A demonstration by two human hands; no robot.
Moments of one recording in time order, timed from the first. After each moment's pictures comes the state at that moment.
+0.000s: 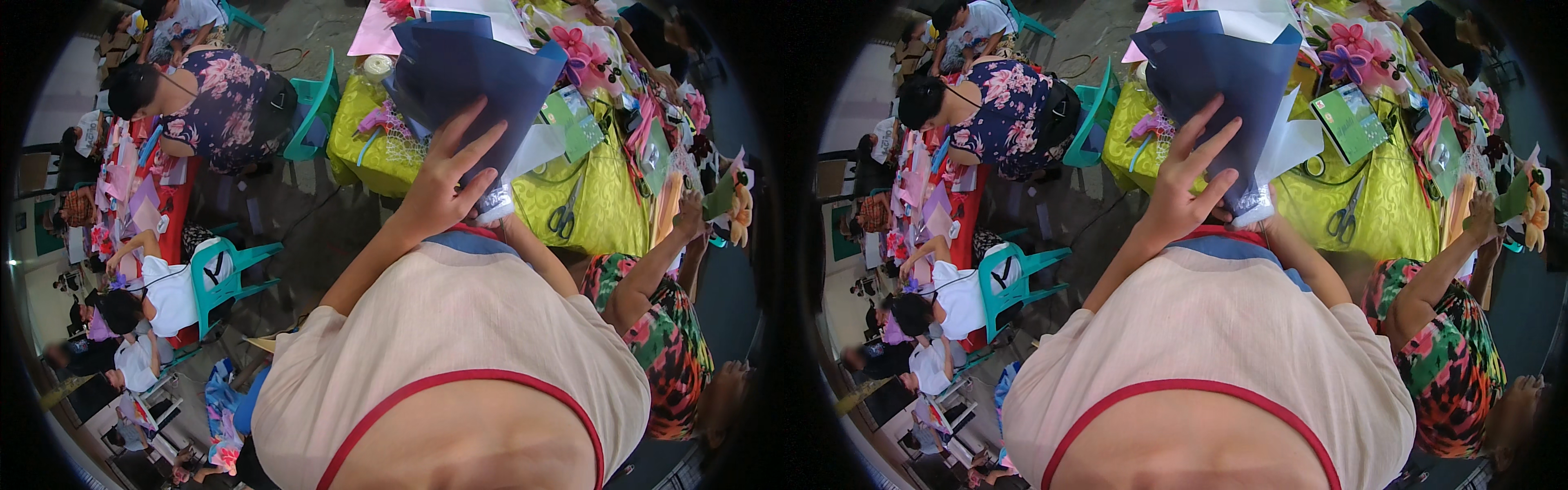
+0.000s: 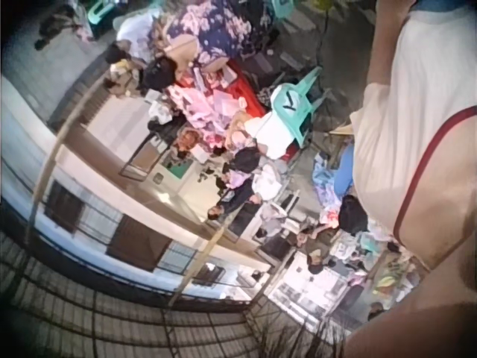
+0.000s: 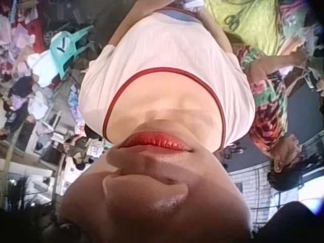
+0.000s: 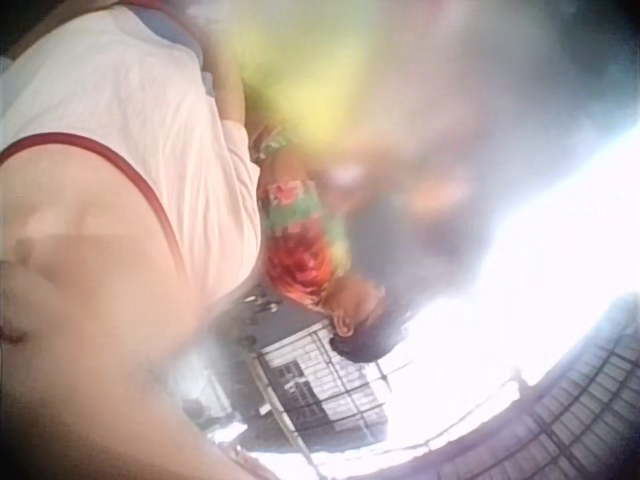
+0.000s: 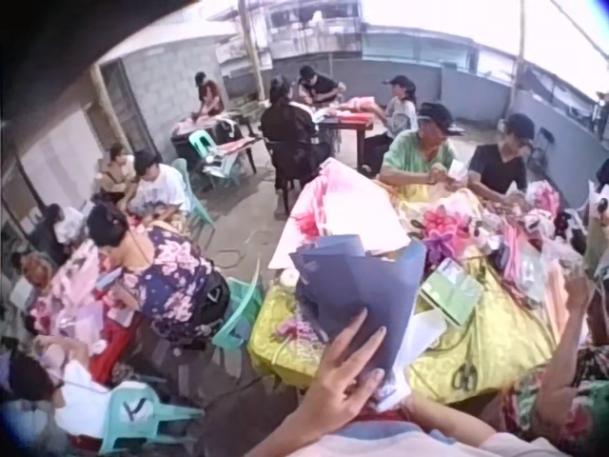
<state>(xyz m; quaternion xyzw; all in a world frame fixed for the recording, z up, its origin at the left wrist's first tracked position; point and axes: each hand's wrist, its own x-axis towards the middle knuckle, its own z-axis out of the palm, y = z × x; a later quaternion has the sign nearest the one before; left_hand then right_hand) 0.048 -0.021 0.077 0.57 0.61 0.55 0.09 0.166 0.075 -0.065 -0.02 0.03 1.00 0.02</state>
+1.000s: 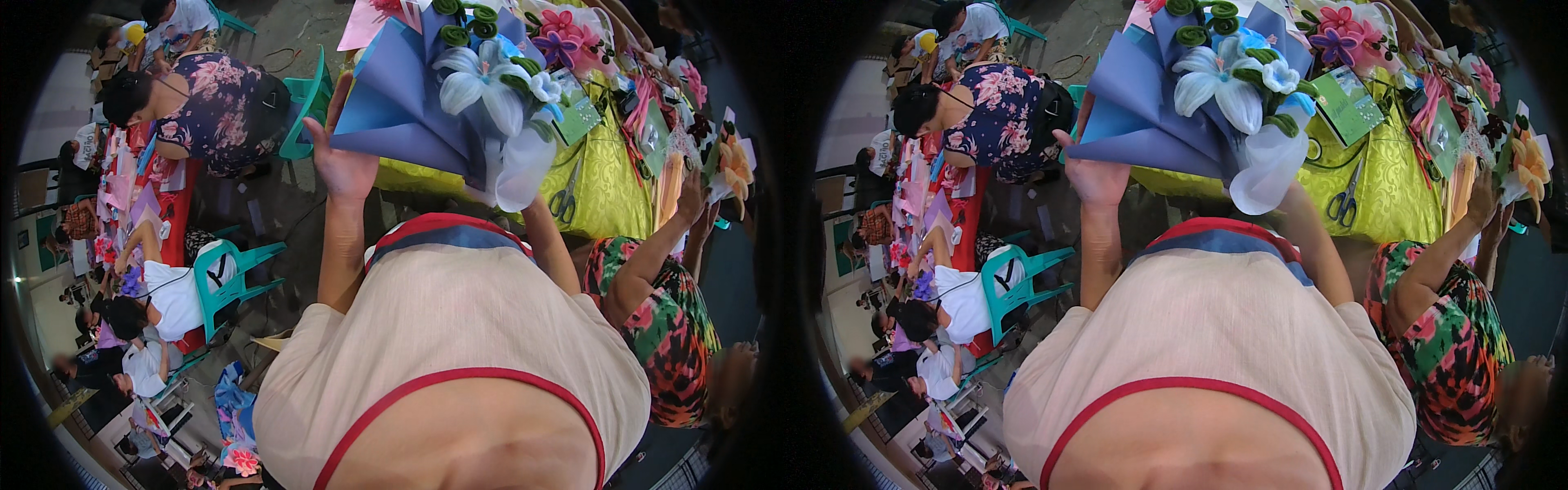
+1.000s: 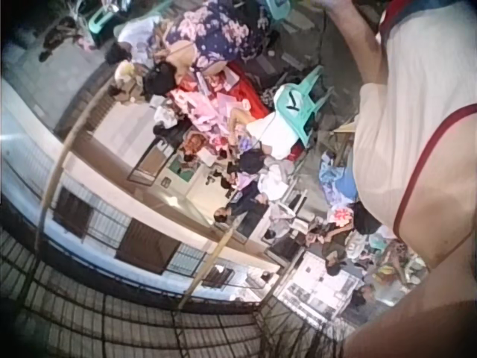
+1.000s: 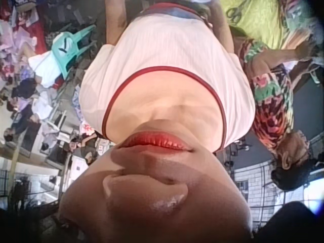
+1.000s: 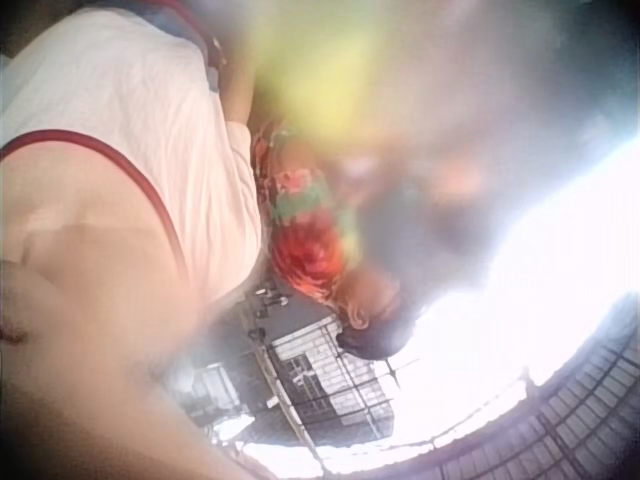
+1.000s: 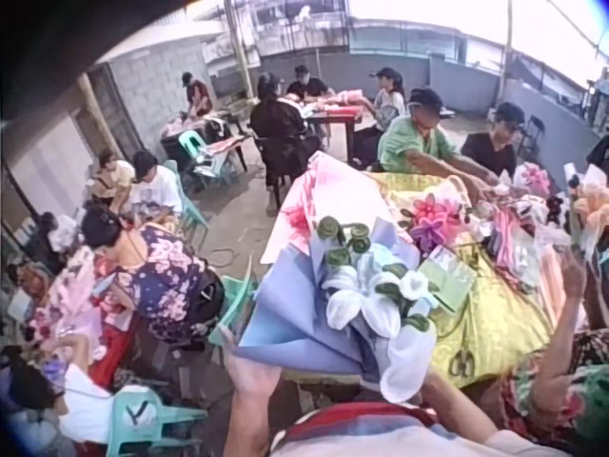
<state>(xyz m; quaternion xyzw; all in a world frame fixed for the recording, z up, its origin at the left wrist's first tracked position) -0.008 -0.056 0.052 0.13 0.27 0.88 0.37 0.186 0.124 -0.071 -0.19 -0.51 0.83 0.12</state>
